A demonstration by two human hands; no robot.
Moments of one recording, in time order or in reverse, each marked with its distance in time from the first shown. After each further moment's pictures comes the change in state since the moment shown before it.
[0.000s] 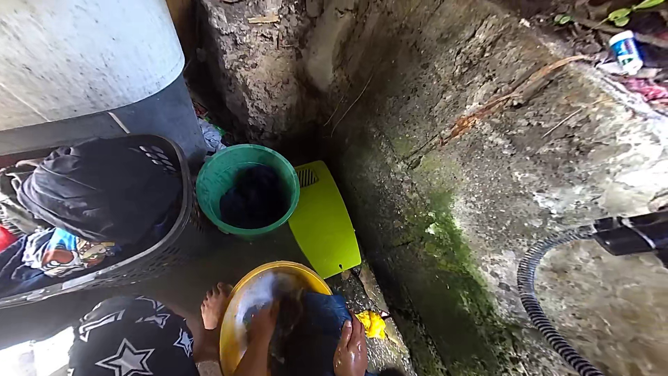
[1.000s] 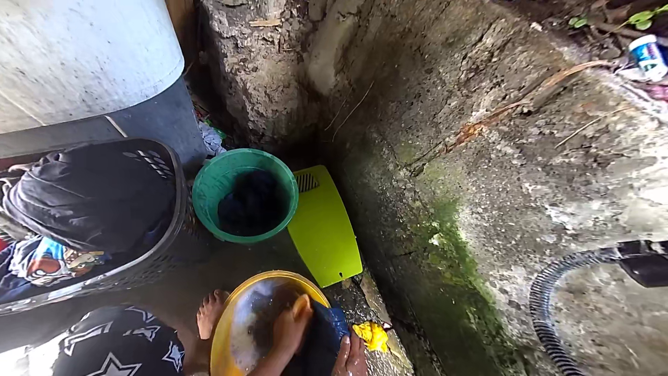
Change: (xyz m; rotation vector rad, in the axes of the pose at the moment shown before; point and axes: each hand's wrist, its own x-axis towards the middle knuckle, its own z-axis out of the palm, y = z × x) left_hand -0.048 0.079 -0.005 -0.256 -0.010 0.080; right_hand -0.005 0.000 -0.003 0.038 -0.040 -0.006
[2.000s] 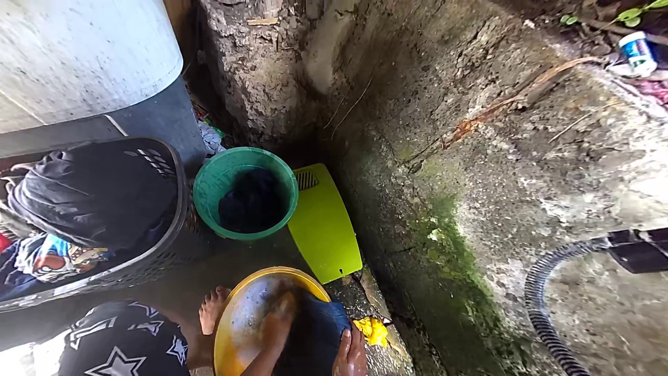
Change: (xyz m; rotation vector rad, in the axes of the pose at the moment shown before) left_hand 0.008 -0.039 -0.004 -0.055 0.134 0.029; right_hand 0.005 0.001 0.005 0.029 0.037 -0.023
